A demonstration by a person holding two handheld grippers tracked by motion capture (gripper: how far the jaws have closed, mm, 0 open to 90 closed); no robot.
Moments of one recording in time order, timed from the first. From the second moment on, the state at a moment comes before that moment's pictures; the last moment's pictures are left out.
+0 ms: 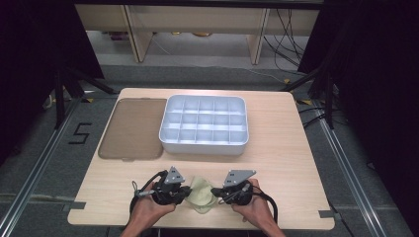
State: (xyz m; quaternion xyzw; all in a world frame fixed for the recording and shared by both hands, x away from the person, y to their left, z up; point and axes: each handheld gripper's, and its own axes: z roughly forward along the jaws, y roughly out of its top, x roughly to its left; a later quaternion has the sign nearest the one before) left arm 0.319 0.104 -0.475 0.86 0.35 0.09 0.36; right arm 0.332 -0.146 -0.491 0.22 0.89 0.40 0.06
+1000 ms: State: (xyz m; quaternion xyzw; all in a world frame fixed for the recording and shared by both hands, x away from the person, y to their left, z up) left arm 0.303 0.035 -0.486 0.90 0.26 0.09 0.35; right arm 0.351 -0.169 -0.496 0.27 0.86 0.42 0.06
